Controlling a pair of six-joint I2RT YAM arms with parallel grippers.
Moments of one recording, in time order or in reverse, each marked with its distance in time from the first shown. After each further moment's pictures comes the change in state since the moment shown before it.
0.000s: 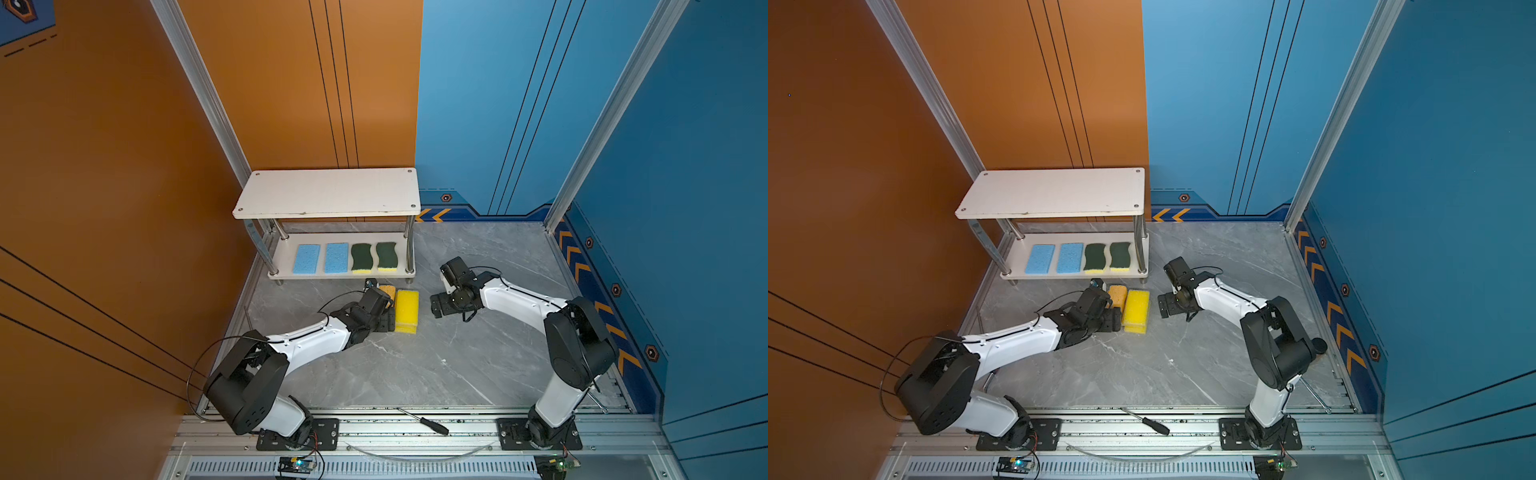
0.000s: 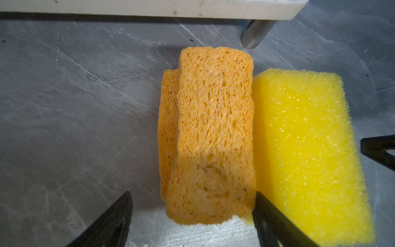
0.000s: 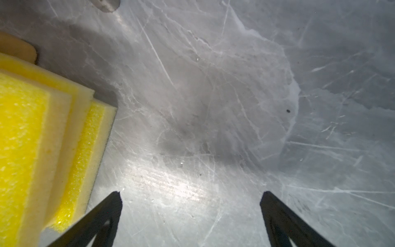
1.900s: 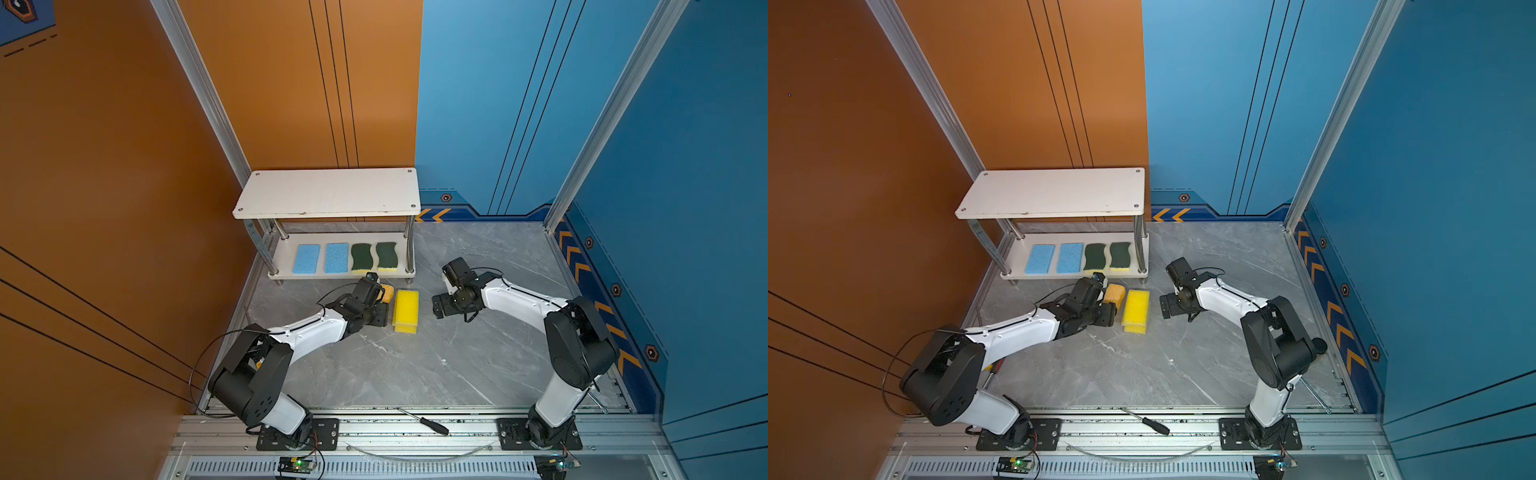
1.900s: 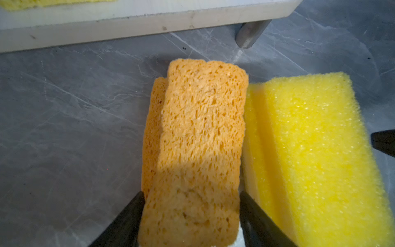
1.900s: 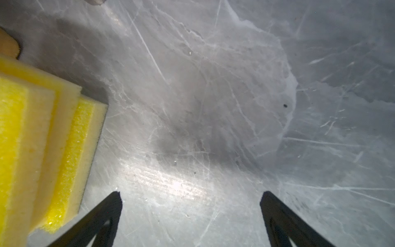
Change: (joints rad) left arm 0.103 0.039 0.041 0.010 0.133 0.191; right arm -0.015 0.000 -0.014 0.000 -0.008 0.000
